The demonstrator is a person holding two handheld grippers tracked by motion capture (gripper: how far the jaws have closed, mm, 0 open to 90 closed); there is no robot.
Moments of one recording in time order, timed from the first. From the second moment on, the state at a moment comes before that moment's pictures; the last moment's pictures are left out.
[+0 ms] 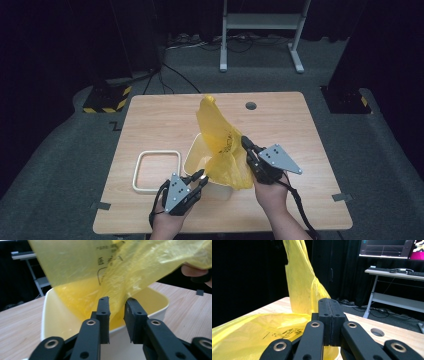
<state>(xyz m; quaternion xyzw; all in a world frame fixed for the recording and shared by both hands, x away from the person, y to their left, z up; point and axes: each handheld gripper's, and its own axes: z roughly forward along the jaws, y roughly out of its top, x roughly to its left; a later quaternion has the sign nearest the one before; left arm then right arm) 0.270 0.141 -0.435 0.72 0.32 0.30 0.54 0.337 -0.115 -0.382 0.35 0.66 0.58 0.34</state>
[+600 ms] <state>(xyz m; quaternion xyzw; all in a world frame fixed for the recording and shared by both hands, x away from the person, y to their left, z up) 0.284 0.157 -0.415 0.67 0.38 0.33 0.55 0.331 -0.108 -0.393 0.34 0.66 0.57 0.34</state>
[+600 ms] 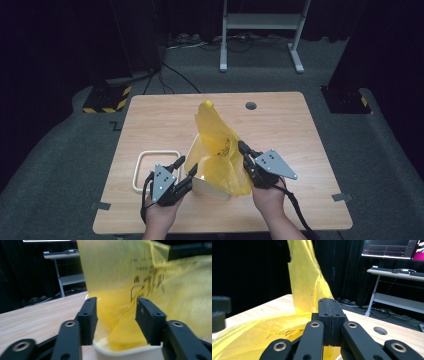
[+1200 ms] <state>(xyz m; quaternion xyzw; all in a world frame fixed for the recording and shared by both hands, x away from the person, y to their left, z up) 0.292 0.102 -0.376 0.67 0.35 0.29 0.59 0.325 -0.095 -0.400 0.32 0.67 0.57 0.34</state>
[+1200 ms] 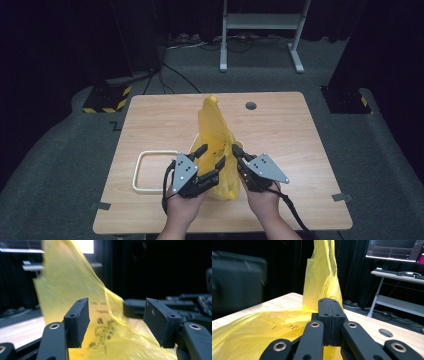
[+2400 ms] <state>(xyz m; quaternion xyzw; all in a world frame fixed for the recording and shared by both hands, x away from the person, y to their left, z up) 0.270 0.163 -0.427 0.66 0.43 0.26 0.56 0.293 -0.134 -0.395 0.36 0.64 0.59 0.34</state>
